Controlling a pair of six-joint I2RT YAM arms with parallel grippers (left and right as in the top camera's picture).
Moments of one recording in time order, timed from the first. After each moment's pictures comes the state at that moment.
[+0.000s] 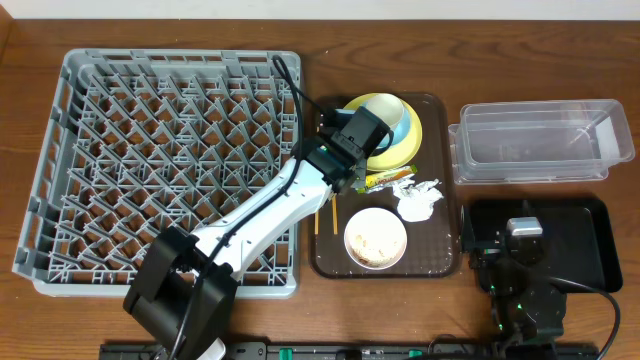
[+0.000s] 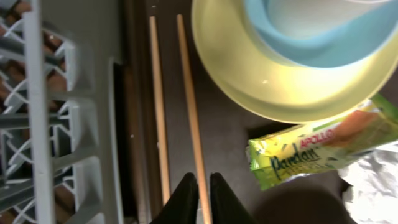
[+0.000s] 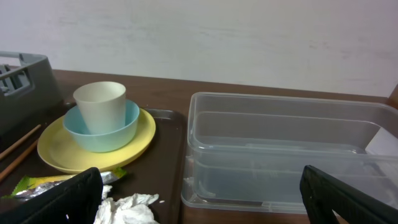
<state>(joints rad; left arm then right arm) -0.70 1.78 1.34 -0.74 -0.25 -0.60 0.08 0.02 0.01 -0.07 0.02 -0.04</state>
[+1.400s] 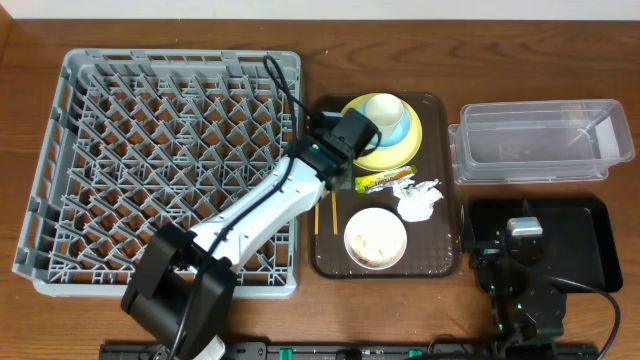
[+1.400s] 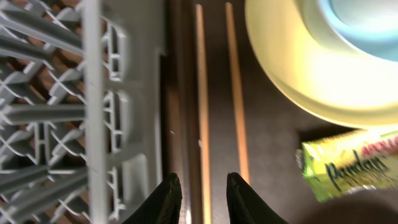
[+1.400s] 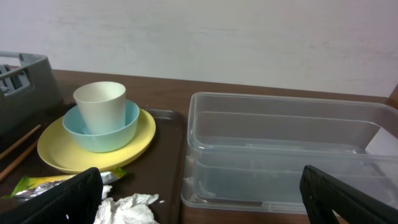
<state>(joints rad) -0.65 1.78 1.30 -0.75 -0.31 -0.56 0.08 0.02 0.01 -0.07 0.02 -0.04</state>
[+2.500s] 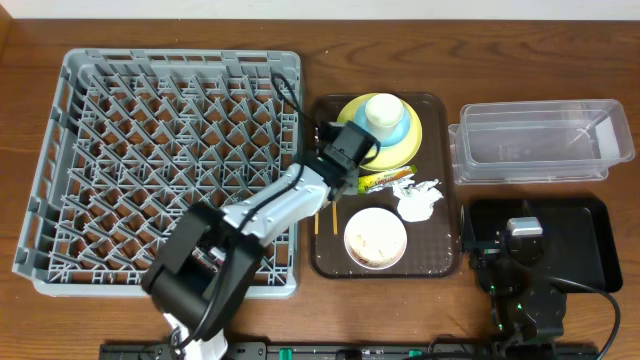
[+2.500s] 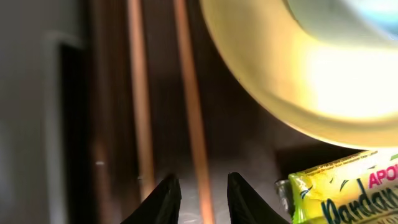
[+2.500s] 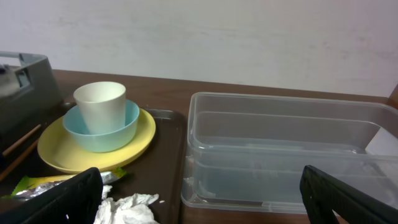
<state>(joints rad) -0.67 1.90 1.18 -0.45 -0.22 -0.57 0.08 0.02 0.01 -0.07 0.02 -0.04</state>
